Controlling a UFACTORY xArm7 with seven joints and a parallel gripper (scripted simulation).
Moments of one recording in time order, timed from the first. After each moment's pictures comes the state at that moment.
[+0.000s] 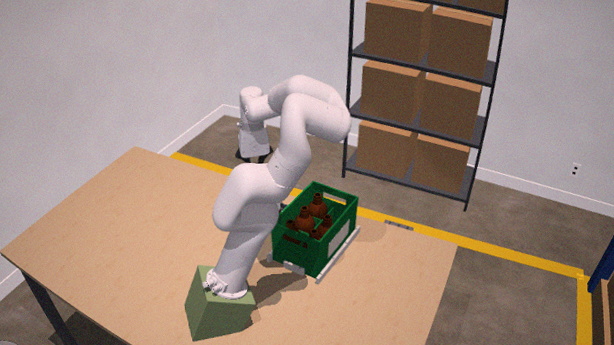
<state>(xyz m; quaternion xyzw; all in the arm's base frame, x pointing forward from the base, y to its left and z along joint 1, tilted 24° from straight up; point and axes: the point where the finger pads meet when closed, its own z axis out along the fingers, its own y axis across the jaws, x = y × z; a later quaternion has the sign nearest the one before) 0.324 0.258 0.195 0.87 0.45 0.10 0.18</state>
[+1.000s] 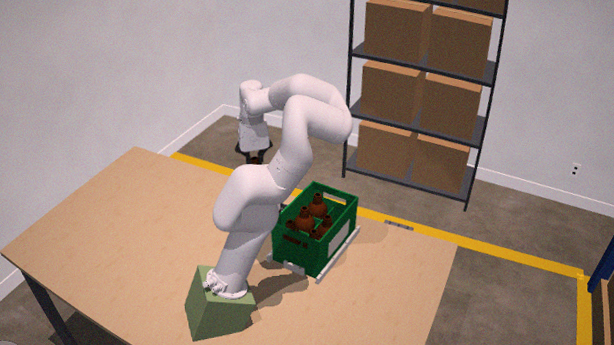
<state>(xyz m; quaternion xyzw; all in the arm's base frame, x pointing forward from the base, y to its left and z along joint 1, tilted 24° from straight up) 0.316 0.264 0.216 0.87 0.45 0.10 0.18</state>
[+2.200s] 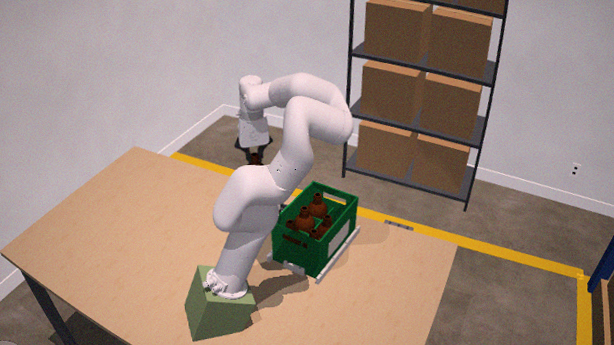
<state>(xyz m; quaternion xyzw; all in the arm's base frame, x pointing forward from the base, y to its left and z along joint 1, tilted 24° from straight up) 0.311 0.267 0.231 0.87 0.45 0.10 0.18</state>
